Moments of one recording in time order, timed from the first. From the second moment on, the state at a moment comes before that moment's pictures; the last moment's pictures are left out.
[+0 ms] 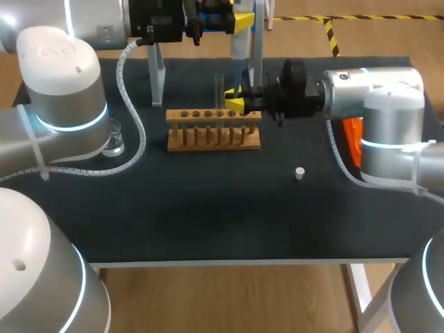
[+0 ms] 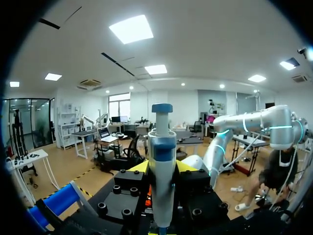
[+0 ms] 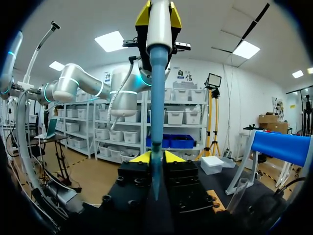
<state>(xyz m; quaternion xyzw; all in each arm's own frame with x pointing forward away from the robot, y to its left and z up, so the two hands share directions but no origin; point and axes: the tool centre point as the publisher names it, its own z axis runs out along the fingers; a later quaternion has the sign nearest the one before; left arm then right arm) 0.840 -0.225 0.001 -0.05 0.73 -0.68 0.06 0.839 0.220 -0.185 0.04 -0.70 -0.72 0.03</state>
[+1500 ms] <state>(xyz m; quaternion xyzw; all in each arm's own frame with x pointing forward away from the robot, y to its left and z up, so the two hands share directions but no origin) 0.840 -0.225 -0.002 -0.05 0.73 -0.68 0.06 0.830 0.132 -0.233 0.05 -0.78 -0.62 -0.02</state>
